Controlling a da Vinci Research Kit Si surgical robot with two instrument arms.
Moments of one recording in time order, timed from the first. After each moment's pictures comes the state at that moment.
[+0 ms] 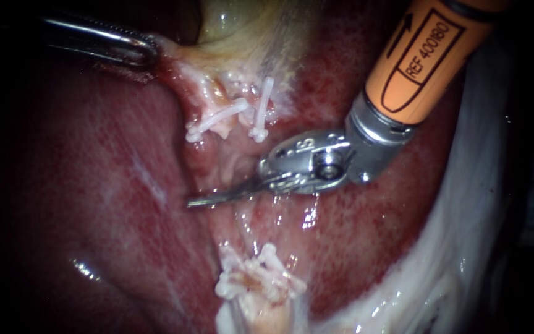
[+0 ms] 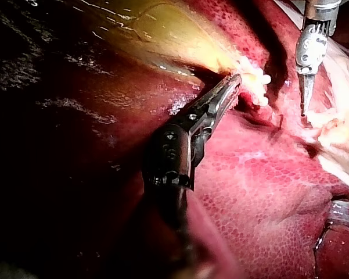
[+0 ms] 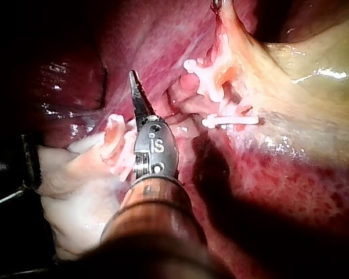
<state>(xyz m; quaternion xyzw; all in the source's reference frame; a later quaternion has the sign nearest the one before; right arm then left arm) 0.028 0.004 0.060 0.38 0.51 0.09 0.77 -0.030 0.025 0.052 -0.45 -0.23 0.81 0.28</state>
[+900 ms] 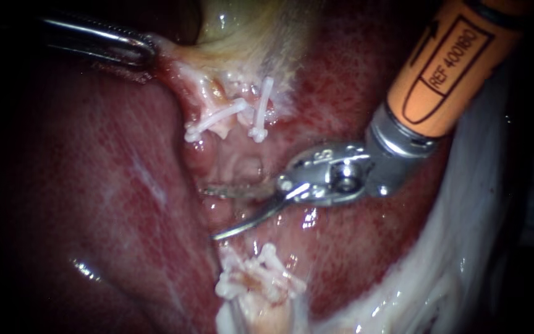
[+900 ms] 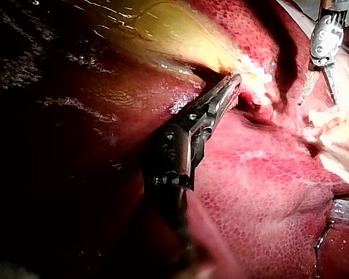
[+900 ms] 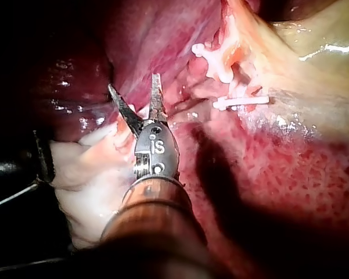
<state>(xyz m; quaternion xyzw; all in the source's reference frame) 0.025 0.002 0.058 0.29 0.49 0.13 0.81 -0.030 0.025 0.053 -0.45 -0.23 0.81 0.28</state>
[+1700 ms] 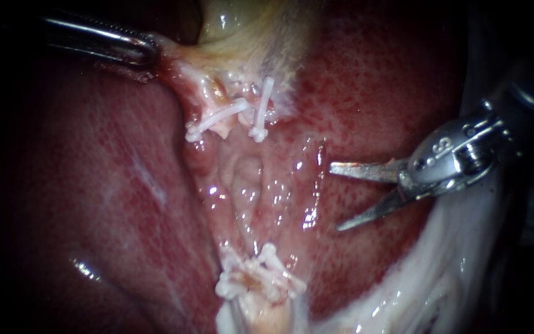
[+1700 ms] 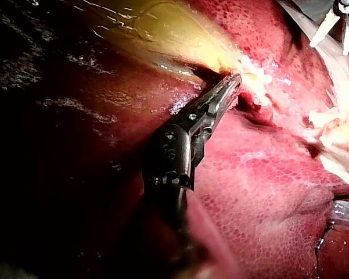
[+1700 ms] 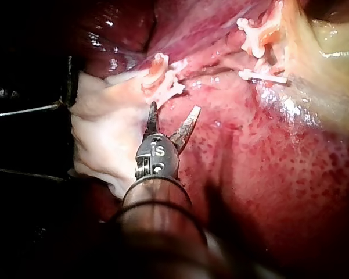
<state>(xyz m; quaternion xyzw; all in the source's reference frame) 0.013 0.004 0.053 0.13 0.38 0.08 0.91 -0.030 0.025 0.053 -0.45 -0.23 0.81 0.28</state>
